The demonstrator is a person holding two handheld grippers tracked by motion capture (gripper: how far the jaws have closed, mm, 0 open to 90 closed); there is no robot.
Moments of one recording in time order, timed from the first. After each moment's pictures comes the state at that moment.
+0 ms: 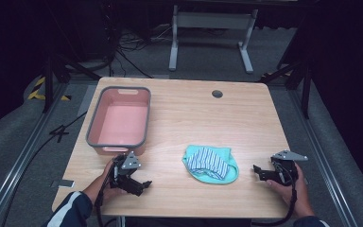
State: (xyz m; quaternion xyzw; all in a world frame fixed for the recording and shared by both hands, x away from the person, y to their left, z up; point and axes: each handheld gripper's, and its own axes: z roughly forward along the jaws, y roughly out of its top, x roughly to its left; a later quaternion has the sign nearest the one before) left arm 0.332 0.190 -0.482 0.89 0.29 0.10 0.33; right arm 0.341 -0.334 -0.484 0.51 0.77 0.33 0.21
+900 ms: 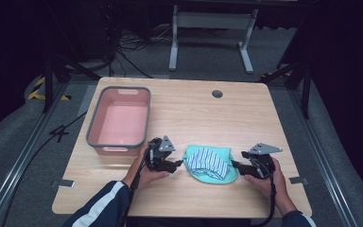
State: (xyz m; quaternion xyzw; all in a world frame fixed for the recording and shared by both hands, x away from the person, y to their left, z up) left arm 0.381 0.084 -0.456 0.88 0.27 0.11 0.37; right arm 0.354 -0.261 -0.462 0.41 0.82 0.36 0.18
